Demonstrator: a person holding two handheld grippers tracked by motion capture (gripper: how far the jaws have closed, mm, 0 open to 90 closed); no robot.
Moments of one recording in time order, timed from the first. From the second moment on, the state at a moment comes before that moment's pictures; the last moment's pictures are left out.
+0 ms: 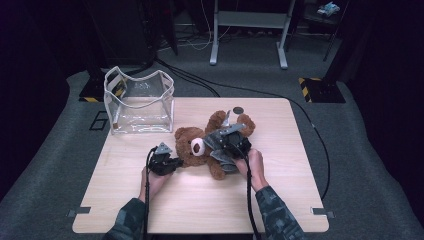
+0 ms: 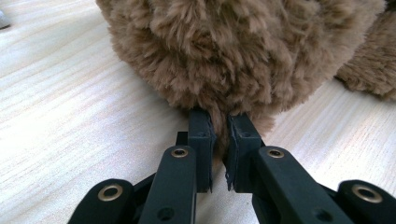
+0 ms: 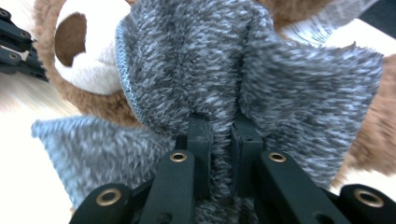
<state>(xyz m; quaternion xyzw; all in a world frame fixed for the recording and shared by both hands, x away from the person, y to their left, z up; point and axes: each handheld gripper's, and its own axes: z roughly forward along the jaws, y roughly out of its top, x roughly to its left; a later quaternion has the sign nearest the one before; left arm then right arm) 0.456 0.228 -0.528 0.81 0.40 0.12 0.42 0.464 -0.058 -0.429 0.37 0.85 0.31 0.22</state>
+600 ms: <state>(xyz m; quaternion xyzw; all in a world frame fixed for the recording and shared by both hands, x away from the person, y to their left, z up) 0.459 0.232 -0.528 0.80 0.41 0.10 0.43 0.444 0.009 -0.459 0.28 0.90 0.30 0.14</state>
